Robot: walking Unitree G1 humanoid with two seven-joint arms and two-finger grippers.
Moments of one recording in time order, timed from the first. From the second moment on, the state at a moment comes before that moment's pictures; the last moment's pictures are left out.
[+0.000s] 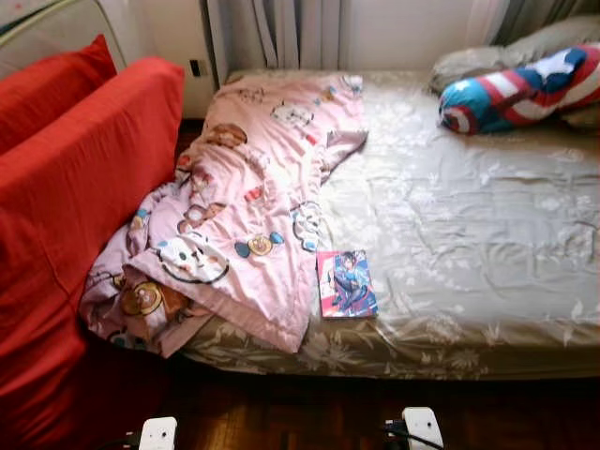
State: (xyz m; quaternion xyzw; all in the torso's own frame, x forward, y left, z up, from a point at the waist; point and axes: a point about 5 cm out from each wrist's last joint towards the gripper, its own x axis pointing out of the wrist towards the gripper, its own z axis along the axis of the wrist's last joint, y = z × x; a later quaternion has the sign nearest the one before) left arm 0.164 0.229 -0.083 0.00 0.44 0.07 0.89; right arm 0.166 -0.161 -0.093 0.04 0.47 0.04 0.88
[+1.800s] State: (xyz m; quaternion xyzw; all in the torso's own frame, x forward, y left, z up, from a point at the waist) left arm 0.169 0.228 -0.081 -0.01 0.43 0.06 0.90; right arm 0.189 -0.160 -0.081 0.03 0.42 0.05 0.90
